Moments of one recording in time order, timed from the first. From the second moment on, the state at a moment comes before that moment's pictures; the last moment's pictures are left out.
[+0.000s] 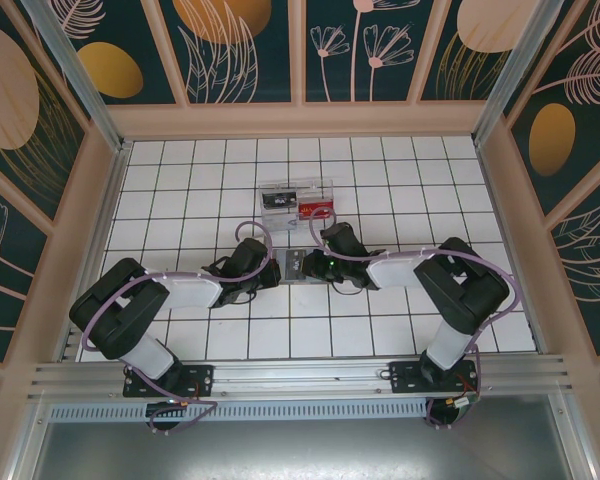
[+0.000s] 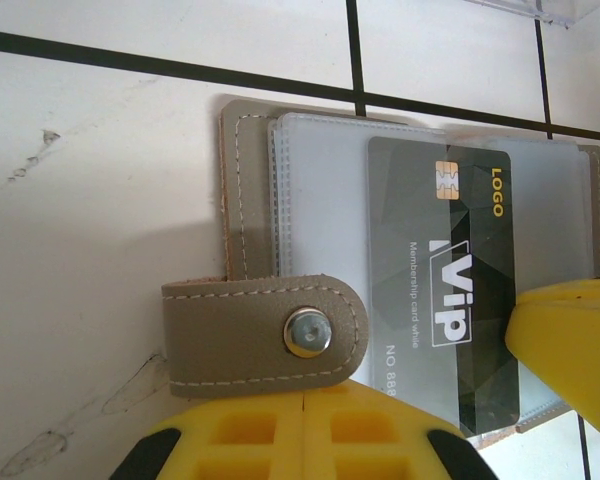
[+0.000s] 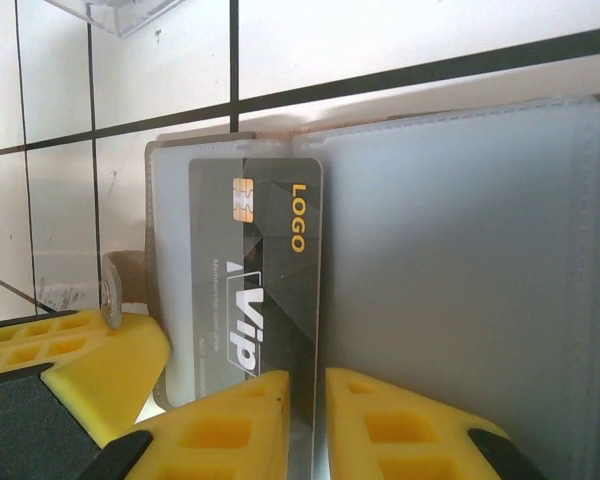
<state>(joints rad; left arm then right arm) -0.72 1.58 0.56 0.20 0.04 -0.81 0.73 1.70 0.71 0.18 -0.27 0.87</state>
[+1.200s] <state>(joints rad) -0.72 1.56 0.56 0.17 0.04 -0.82 0.64 1.50 0.60 0.16 -0.28 0.84</state>
